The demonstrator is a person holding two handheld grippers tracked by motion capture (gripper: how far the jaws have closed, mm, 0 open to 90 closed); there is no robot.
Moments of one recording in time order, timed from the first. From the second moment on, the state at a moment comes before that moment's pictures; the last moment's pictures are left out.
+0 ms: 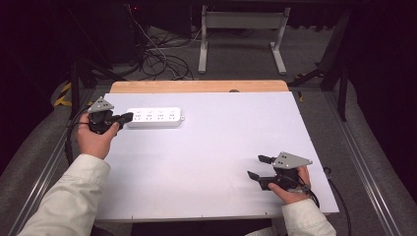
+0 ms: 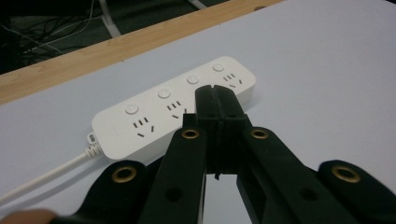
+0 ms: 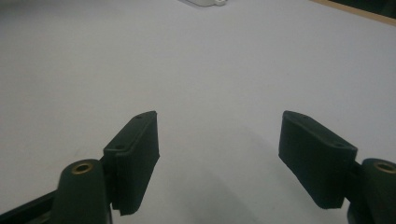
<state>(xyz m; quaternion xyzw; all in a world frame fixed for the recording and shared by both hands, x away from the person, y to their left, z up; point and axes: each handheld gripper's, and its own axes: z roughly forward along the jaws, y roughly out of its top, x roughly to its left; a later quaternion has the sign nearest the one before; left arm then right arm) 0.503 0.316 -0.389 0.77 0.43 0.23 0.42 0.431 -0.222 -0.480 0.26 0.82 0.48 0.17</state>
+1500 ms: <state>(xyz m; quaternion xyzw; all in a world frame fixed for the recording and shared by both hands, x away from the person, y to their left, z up) 0.591 0.333 -0.454 0.71 0.50 0.24 0.43 0.427 -0.222 -0.484 0.27 0.82 0.47 0.17</state>
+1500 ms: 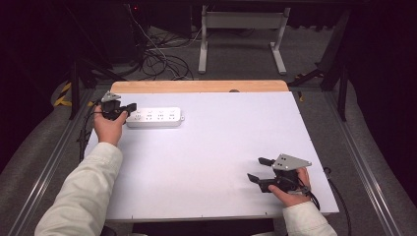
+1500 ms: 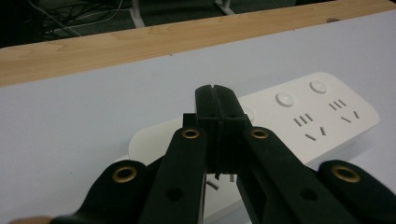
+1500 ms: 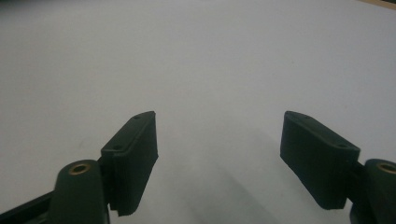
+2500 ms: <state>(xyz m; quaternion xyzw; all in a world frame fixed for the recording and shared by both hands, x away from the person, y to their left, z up) 0.608 0.326 -0.475 0.71 0.52 0.23 0.42 0.426 -0.221 -0.485 0.27 0.82 0.48 0.16</state>
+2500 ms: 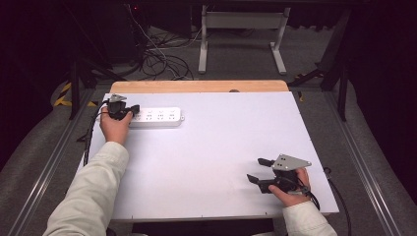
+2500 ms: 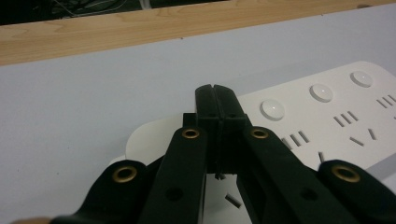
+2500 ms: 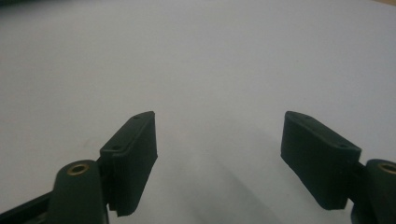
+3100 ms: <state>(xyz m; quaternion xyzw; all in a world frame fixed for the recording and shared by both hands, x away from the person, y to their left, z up) 0.608 0.327 -0.478 0.71 0.52 0.25 0.41 0.425 -0.224 -0.484 0.28 0.82 0.48 0.16</state>
